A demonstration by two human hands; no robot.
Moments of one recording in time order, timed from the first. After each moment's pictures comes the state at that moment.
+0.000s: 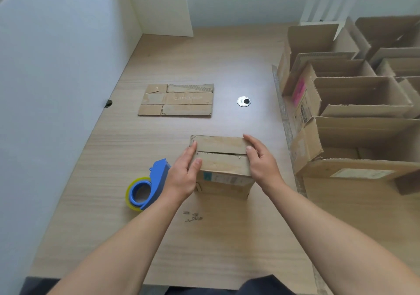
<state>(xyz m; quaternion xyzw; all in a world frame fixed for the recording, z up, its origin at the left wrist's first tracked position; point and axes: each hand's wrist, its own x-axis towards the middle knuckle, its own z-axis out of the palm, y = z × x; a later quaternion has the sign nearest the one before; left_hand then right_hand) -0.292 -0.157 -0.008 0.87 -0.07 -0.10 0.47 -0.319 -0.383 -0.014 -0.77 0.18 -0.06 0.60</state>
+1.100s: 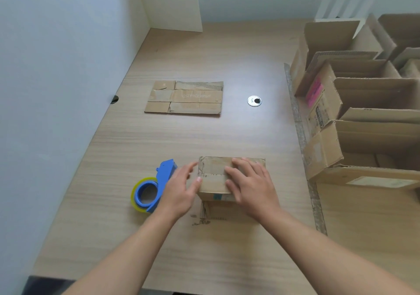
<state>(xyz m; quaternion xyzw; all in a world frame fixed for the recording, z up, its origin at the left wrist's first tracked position) -0.305 -0.126 -0.020 0.90 -0.06 -0.10 0.42 -0.348 -0.336 -0.024 -0.98 -0.02 -0.04 0.21</state>
